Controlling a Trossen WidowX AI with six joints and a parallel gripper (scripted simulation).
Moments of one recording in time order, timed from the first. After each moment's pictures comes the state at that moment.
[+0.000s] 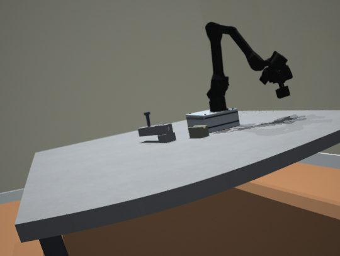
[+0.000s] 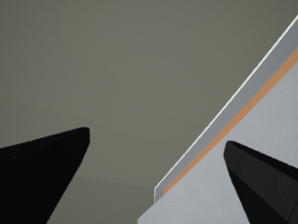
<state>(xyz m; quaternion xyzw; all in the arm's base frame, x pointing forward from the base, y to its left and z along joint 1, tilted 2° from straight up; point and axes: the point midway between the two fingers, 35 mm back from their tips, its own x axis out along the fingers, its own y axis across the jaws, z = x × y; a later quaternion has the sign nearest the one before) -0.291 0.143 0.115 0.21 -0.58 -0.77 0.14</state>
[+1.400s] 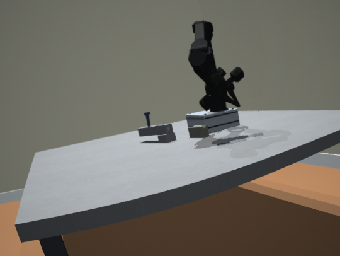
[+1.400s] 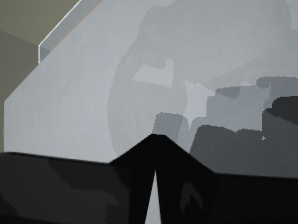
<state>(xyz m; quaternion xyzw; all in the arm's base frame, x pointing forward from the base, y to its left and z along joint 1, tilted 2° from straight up) 0.128 0.329 0.075 0.08 -0.55 -0.59 -0.59</state>
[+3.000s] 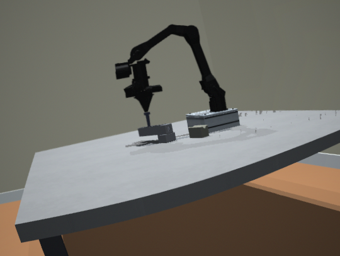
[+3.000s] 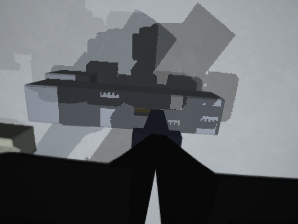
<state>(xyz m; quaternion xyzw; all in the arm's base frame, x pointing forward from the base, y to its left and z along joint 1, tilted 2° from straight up) 0.311 -0.060 0.090 0.11 -0.68 -0.13 -0.71</state>
